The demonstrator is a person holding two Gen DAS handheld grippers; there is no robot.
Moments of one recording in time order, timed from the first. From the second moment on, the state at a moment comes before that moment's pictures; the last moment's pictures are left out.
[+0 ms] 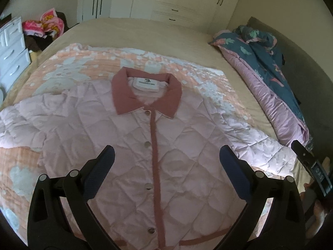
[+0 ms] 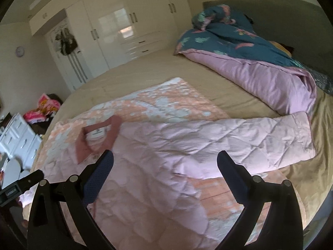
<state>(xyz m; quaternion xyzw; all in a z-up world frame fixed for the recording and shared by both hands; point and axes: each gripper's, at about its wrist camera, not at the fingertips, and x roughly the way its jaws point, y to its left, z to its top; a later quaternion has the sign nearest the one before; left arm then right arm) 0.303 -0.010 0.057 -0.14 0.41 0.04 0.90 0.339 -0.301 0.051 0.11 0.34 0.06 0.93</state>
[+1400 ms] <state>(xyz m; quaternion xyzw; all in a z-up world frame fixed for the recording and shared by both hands) 0.373 -0.045 -0.048 -0.11 0.49 0.09 0.86 0.423 -0.559 -0.130 0.36 0.41 -0.22 0.81</state>
